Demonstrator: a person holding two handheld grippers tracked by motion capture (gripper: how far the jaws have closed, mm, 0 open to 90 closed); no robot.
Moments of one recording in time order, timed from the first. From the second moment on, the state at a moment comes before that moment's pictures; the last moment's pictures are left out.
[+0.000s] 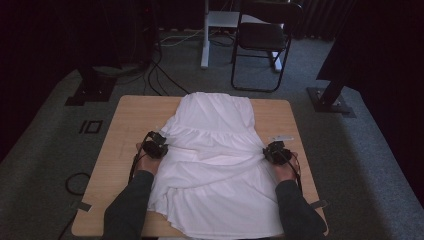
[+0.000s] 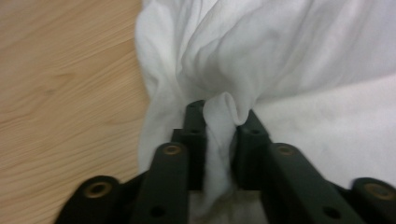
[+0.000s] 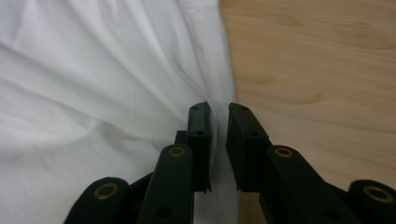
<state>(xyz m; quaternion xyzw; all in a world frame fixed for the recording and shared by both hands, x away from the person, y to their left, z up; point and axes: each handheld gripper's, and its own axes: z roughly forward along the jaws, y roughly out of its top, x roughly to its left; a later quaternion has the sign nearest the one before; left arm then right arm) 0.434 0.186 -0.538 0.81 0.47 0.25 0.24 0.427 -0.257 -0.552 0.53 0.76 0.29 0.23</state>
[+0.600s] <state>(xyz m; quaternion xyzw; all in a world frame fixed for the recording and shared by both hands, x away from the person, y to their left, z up) 0.337 0.217 -0.515 0.79 0.46 0.24 0.32 0.411 -0.153 -0.519 0.36 0.83 0.40 0.16</state>
